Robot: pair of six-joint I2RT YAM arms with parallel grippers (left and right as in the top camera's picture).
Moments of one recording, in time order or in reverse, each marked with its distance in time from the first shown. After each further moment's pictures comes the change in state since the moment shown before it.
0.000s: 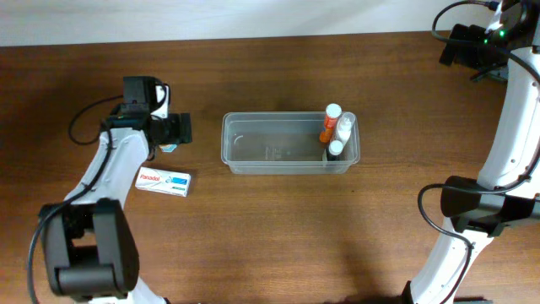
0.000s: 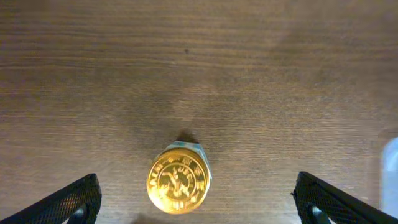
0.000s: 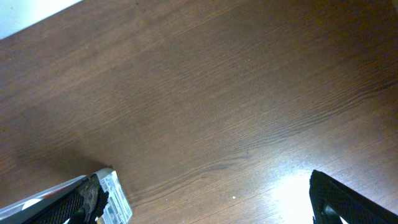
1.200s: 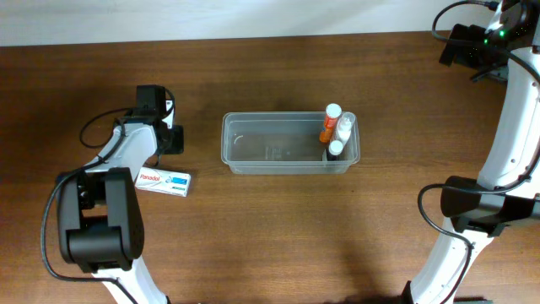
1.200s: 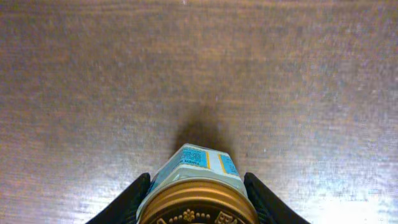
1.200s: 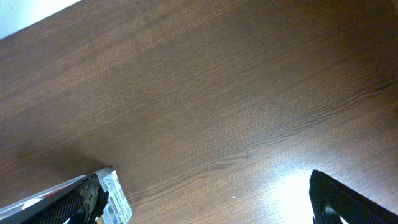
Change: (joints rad) left arm 0.002 0.168 0.016 0.006 -0.077 0.019; right arm 0.000 0.000 0.000 0.000 0.000 0.000
